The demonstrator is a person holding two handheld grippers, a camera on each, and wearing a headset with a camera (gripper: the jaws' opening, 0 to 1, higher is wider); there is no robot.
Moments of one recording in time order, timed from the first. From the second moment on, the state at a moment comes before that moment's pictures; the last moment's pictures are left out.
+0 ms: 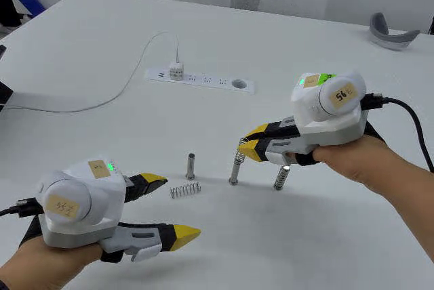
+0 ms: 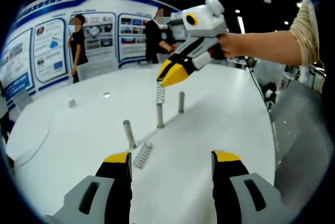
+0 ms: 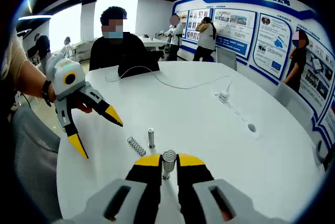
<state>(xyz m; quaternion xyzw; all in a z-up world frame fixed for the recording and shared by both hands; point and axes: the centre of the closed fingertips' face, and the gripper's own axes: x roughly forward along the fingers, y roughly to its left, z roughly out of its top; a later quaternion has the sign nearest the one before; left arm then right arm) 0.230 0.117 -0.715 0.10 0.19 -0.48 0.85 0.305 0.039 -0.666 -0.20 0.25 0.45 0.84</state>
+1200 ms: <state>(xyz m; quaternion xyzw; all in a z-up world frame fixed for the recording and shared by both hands) 0.229 0.119 -0.720 0.09 0.20 -0.48 0.85 0.312 0.039 -0.709 -0.18 0.28 0.44 0.84</state>
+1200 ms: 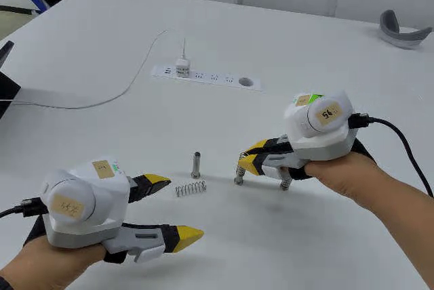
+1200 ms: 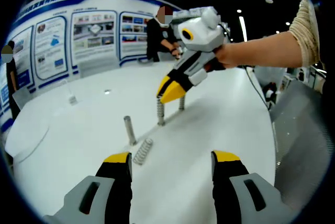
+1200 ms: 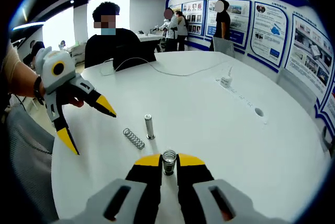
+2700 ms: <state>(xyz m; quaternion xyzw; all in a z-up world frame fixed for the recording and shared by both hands) 0.231 0.120 -0.723 0.09 0.20 -0.47 0.85 0.296 0.027 -0.742 -0.19 0.32 0.42 0.83</state>
